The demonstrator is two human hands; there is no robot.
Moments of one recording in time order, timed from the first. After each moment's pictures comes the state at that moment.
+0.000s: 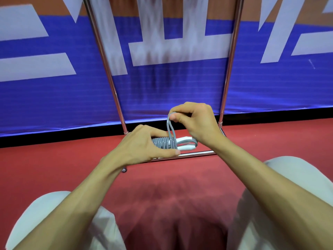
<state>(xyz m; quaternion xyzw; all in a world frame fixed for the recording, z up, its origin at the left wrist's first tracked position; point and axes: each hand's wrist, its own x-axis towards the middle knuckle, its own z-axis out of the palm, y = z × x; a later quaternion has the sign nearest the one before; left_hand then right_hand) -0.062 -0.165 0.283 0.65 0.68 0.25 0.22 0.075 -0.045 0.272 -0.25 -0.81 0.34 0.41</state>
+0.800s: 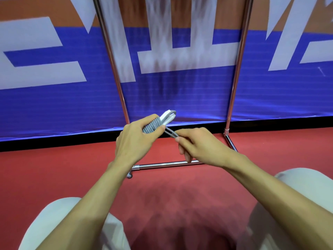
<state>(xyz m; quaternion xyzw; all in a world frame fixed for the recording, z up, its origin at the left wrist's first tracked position) -0.086 -0.155 0.273 0.49 0.78 0.38 0.05 0.080 -0.060 0.264 -0.21 -0.91 0.32 0.18</state>
